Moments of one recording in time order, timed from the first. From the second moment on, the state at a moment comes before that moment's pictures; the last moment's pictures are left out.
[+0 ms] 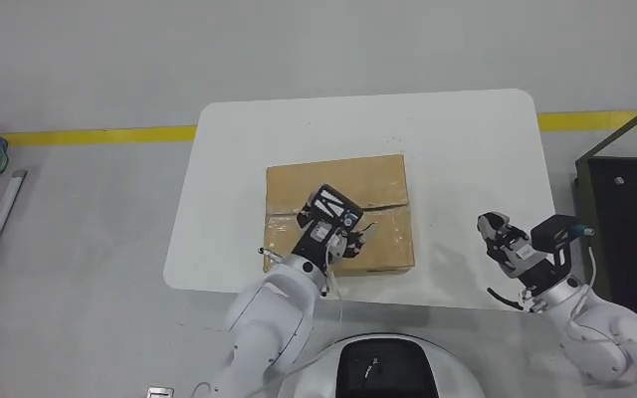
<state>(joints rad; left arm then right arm) 1.20 -1.41 -1.12 -2.12 1.63 -0.27 -0.77 -1.66 -1.17 1.66 -1.91 -0.90 -0.41 0.08</state>
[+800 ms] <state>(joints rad) 1.20 -1.42 -1.10 -2.04 1.40 -0.20 -0.98 -1.67 -1.17 1.66 -1.90 -0.89 -0.42 0.07</state>
